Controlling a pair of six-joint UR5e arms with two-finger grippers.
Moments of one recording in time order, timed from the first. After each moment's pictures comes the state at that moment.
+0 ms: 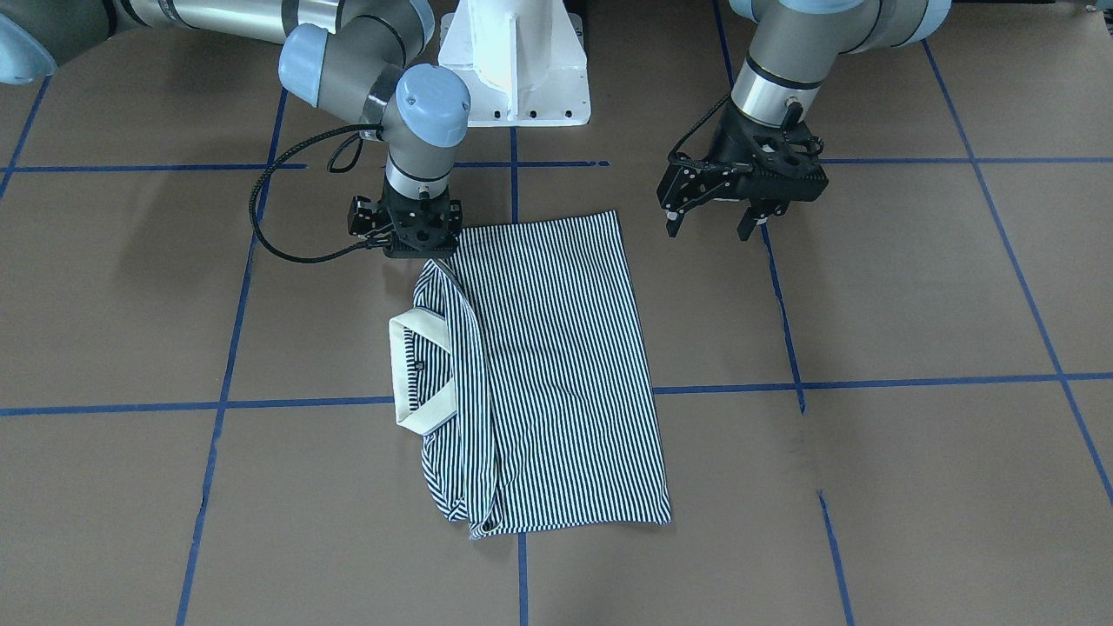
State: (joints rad) left arm -0.69 -1.95 -2.03 -1.67 -1.87 -1.16; right arm 0.44 -0.94 1.69 -1.90 1.79 1.04
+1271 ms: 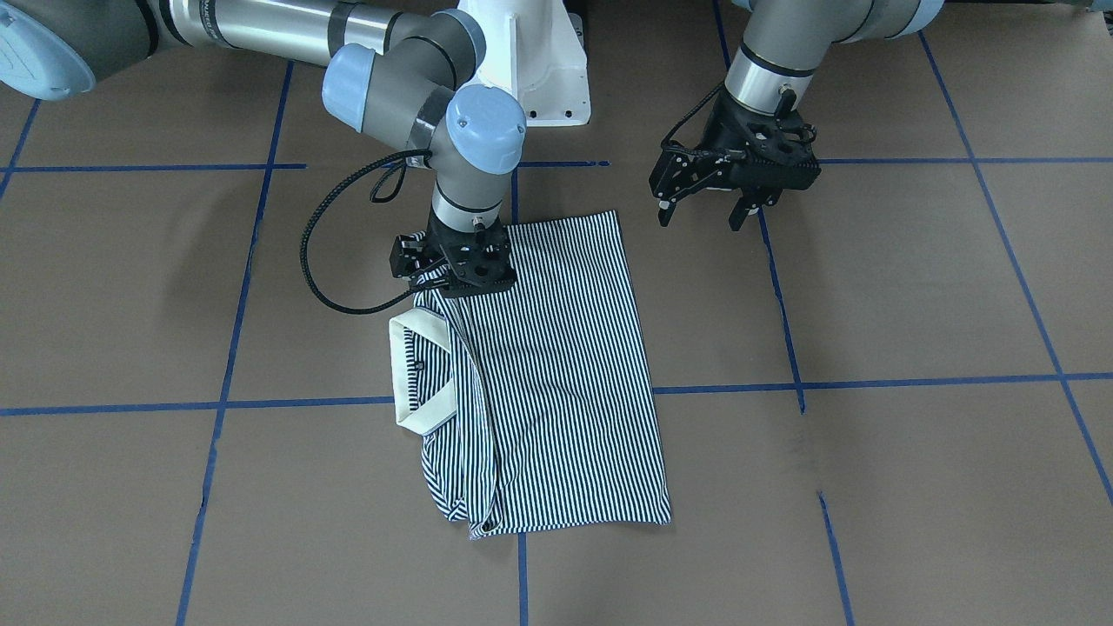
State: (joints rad) left arm -0.68 -1.95 -2.05 -1.66 -1.87 -1.18; right arm 0.51 -0.73 1.48 -1.86 1.79 0.89
